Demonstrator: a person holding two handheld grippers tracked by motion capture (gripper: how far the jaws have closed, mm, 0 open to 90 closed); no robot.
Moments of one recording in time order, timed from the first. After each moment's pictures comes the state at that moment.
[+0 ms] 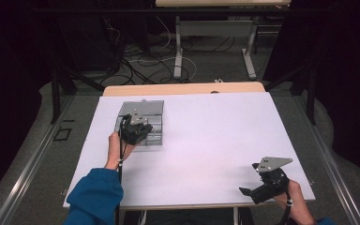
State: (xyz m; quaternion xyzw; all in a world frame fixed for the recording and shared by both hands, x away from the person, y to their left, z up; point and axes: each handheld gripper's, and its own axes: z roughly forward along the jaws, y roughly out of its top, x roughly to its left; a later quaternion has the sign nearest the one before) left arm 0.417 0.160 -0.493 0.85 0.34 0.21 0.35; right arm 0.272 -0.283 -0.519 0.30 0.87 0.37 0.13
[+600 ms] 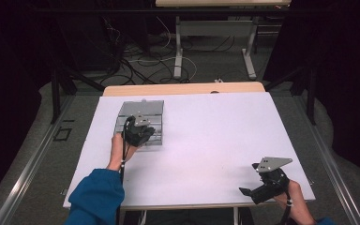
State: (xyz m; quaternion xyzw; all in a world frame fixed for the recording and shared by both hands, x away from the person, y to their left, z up) left arm 0.418 0.152 -0.503 0.85 0.34 0.21 0.35; right arm 0.272 -0.283 -0.518 0.30 0.87 0.37 0.13
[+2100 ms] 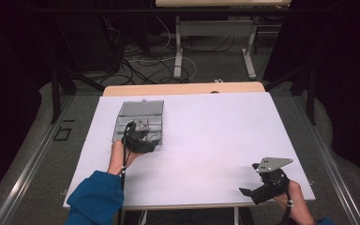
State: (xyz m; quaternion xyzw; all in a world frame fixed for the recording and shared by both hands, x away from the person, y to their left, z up) left arm 0.393 0.151 -0.503 0.85 0.36 0.19 0.33; right arm 0.270 -0.283 -0.518 0.30 0.87 0.37 0.13
